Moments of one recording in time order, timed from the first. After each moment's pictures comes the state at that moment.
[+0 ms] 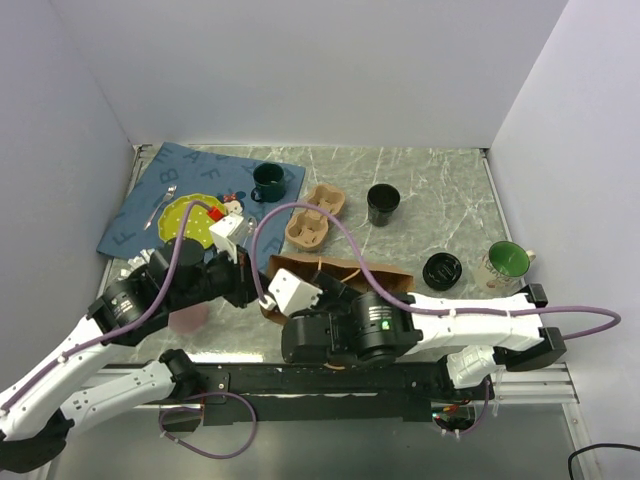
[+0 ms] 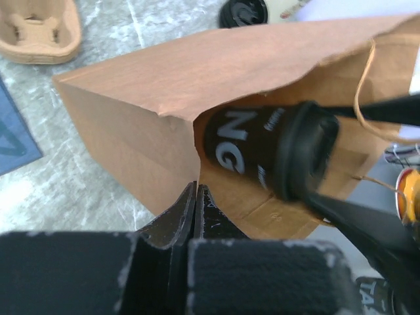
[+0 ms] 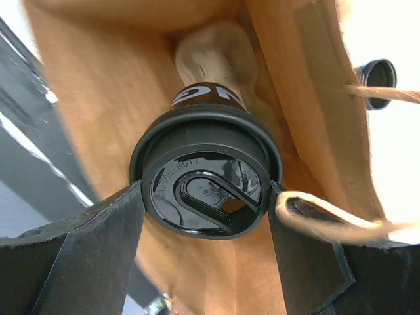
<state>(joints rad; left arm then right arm) -0.85 0.75 1.05 -0.71 0.11 -0.49 1.63 1.50 1.72 -1.37 0.73 0.35</state>
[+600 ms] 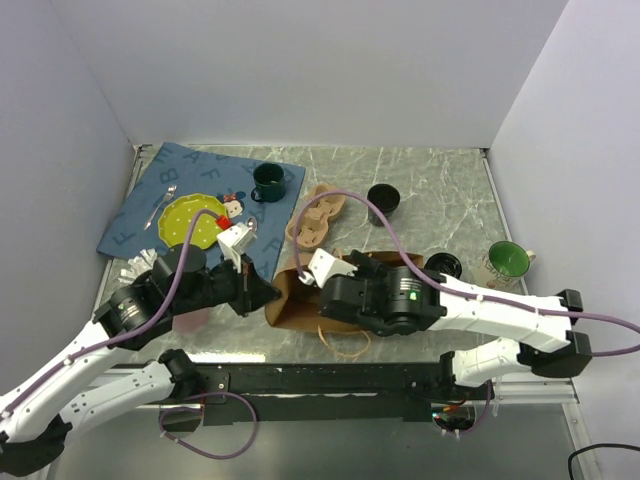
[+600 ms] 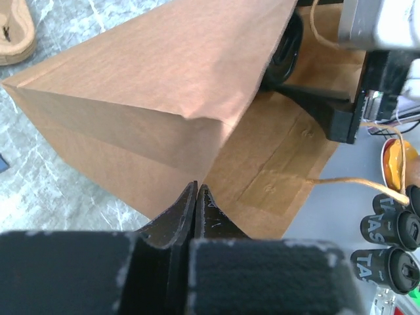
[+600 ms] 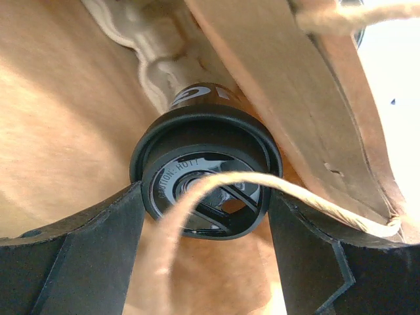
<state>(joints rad) -0.85 0.68 0.93 -0.61 0.24 -0.46 1.41 1.33 1.47 -1.36 0.69 0.16</state>
